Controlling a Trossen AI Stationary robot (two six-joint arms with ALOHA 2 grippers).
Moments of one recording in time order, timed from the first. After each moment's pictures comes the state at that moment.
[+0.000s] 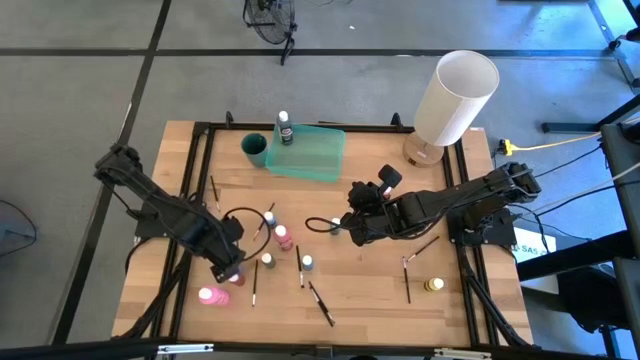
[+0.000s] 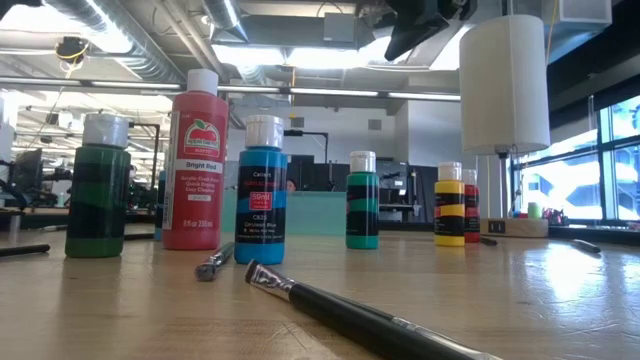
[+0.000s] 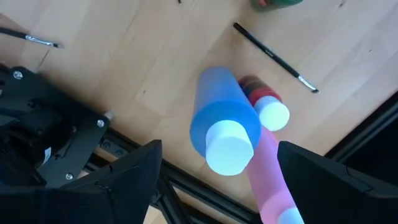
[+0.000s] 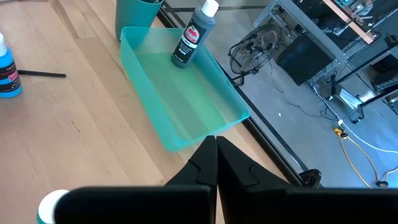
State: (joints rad) left arm -0.61 1.36 1.26 -1.44 0.03 -1.26; right arm 0.32 1.64 1.44 -0.96 0.99 0.58
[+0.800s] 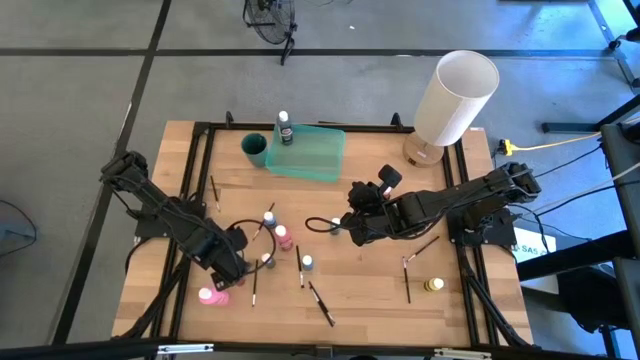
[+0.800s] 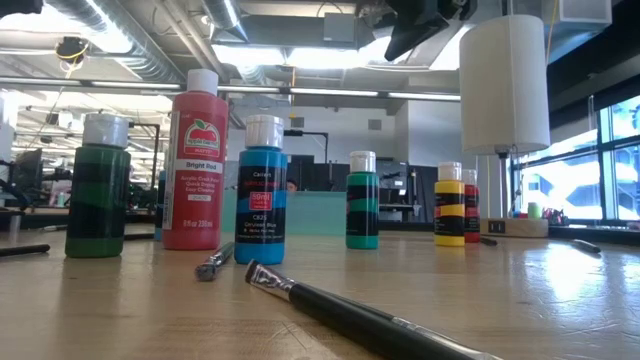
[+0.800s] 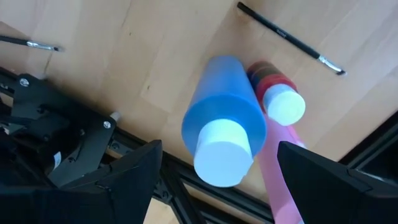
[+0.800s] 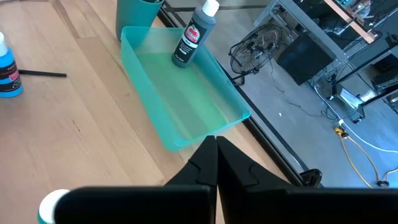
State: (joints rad) left arm -0.64 1.45 1.26 -1.44 0.04 -1.19; right arm 0.32 1.64 1.44 -0.96 0.99 0.58
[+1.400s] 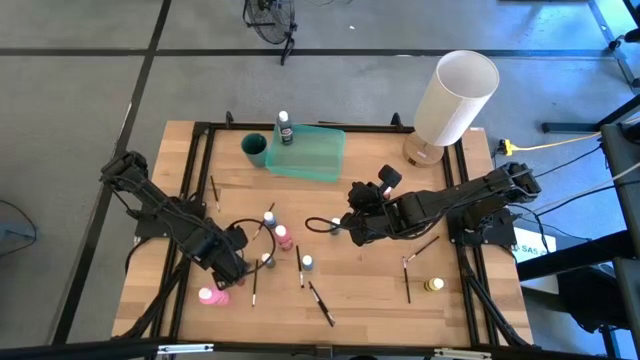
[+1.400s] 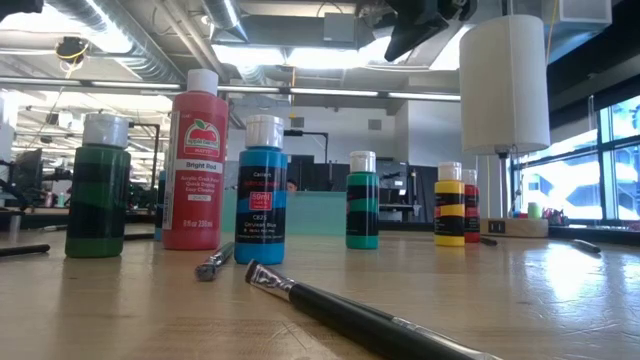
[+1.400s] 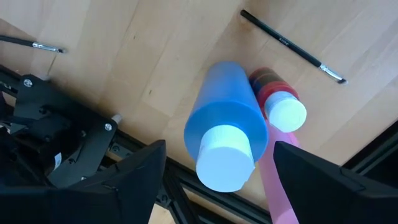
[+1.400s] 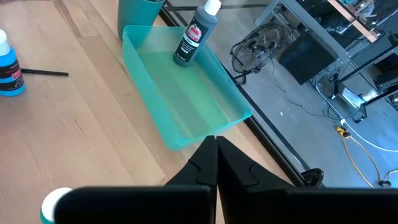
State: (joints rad) left arm -0.64 1.45 1.26 -1.44 0.02 -1.22; right arm 0.32 1.64 1.44 -0.96 0.98 0.58
